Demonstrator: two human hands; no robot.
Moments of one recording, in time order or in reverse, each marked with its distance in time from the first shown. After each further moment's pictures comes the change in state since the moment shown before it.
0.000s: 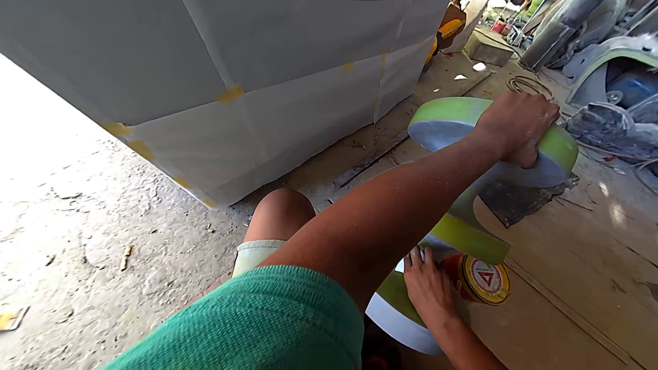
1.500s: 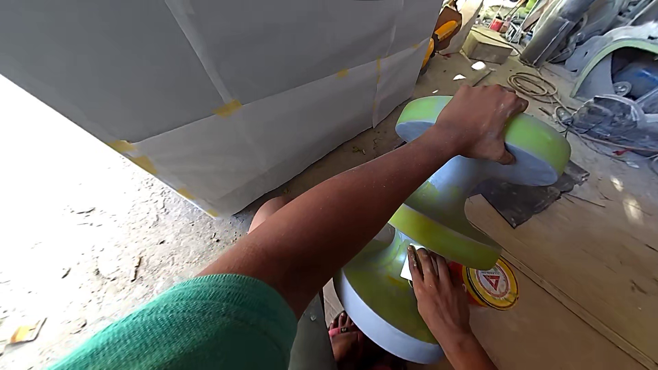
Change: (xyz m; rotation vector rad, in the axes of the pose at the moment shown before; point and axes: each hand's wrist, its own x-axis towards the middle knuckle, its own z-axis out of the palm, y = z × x) left_hand -0.033 -0.033 -0.009 -0.034 0.076 0.017; right_hand -0.018 0.017 0.021 -0.046 0.363 -0.004
